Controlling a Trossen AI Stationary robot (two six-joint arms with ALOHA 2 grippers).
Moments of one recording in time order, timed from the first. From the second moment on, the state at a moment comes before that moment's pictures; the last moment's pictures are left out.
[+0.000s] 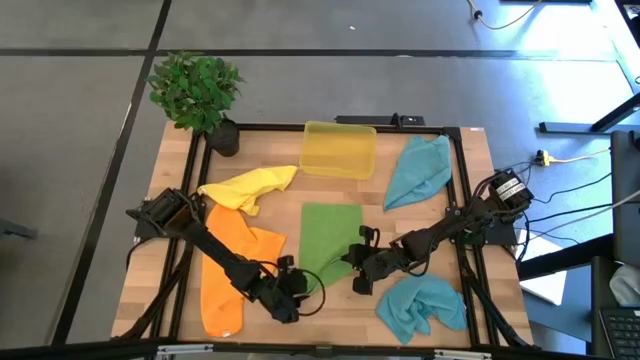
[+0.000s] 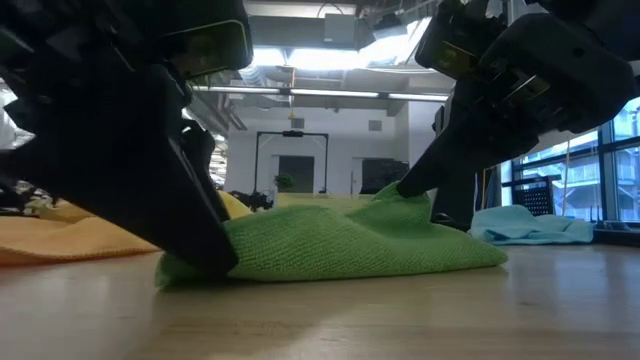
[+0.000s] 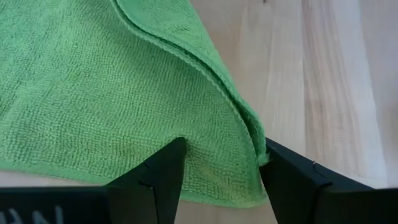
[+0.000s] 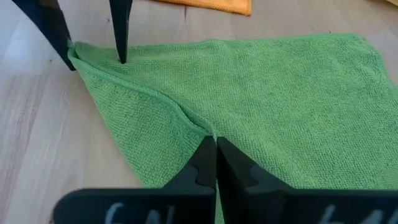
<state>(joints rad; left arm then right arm) -0.63 1.96 1.06 -0.06 -0.48 -0.68 0.48 1.74 0.82 0.13 0.44 0.41</state>
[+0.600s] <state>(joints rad) -0.63 1.93 1.13 -0.17 -0.39 -0.49 0.58 1.67 0.82 0.05 0.37 0.52</state>
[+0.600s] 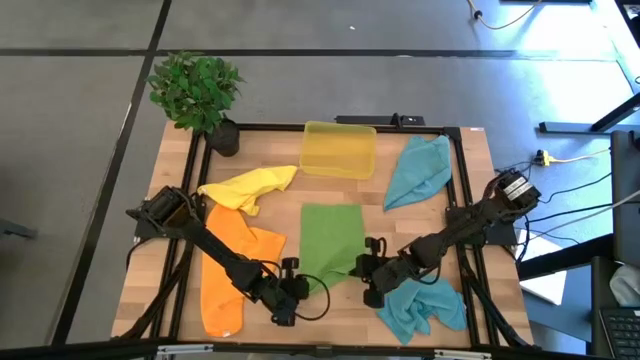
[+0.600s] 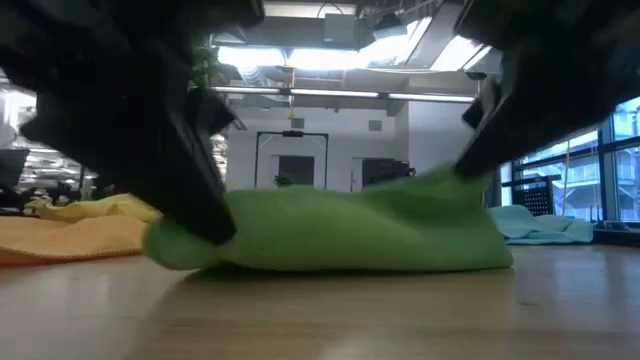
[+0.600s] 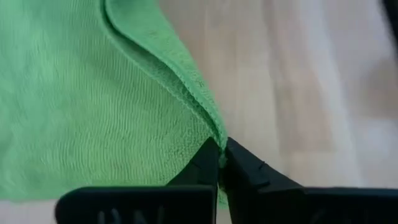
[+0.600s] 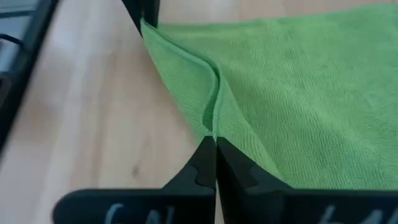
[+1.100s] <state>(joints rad) -0.64 1.90 1.33 -0.38 -0.22 -0.30 0.69 1.58 0.82 0.04 0.34 0.55</state>
